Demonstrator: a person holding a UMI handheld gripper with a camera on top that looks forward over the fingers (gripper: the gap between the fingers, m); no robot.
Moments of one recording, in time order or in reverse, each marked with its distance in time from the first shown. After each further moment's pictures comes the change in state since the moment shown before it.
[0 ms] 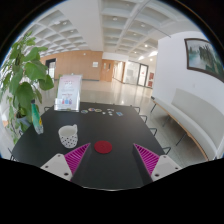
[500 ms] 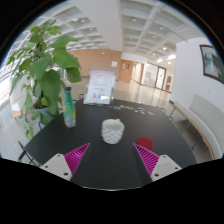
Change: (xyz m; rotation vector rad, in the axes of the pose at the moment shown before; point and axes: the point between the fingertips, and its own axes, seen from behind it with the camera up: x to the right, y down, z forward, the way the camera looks) arm -0.187 0.036 -0.009 0.006 -0.167 -0.081
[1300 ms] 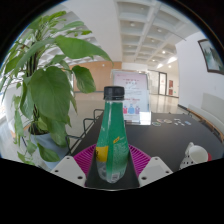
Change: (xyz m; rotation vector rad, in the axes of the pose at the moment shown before) arm -0.221 -0.097 0.254 0.150 -0.042 0.106
